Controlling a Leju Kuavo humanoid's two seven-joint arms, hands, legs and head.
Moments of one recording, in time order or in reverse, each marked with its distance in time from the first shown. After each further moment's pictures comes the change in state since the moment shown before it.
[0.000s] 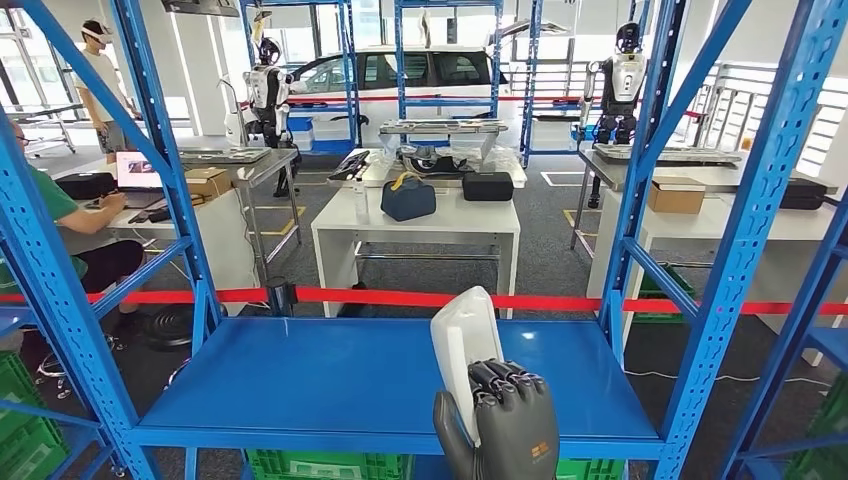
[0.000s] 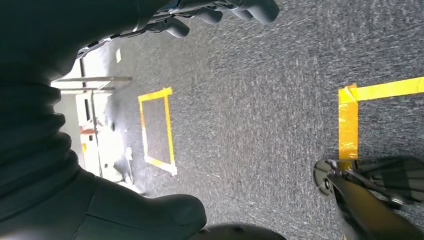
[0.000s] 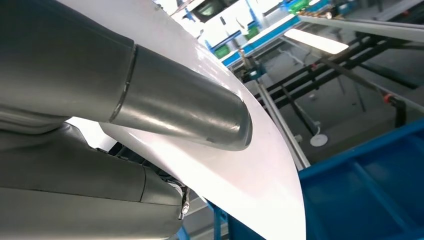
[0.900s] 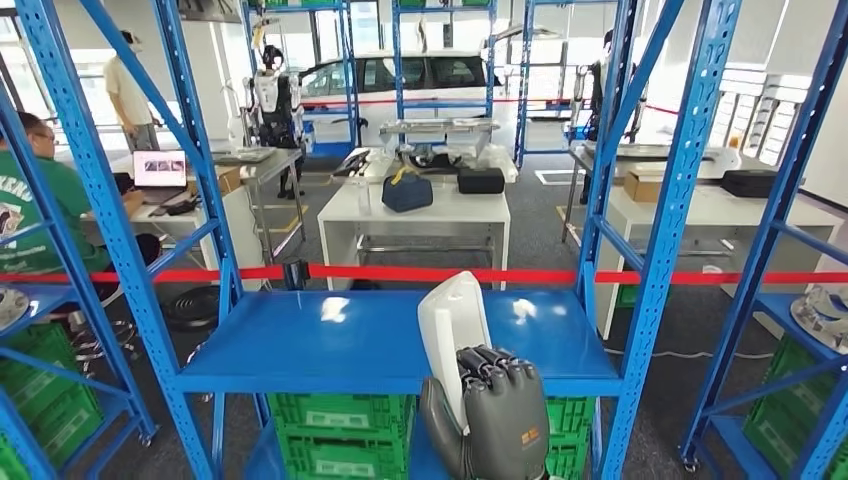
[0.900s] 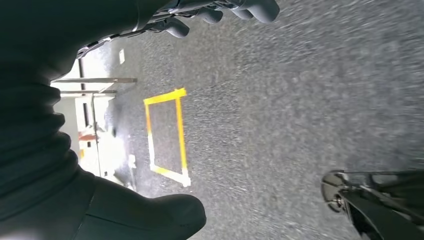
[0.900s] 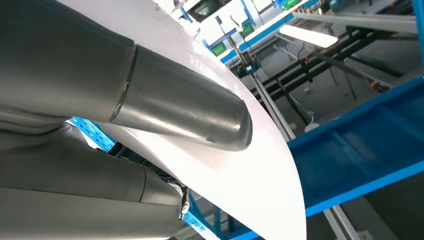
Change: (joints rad) left arm 0.017 0.015 -0.008 -0.004 0.004 -0.005 -0.023; right arm -0.039 0.055 -0.007 -0.011 -0.018 0.058 -0.013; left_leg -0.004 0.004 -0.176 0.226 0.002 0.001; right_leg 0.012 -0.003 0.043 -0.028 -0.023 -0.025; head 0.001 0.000
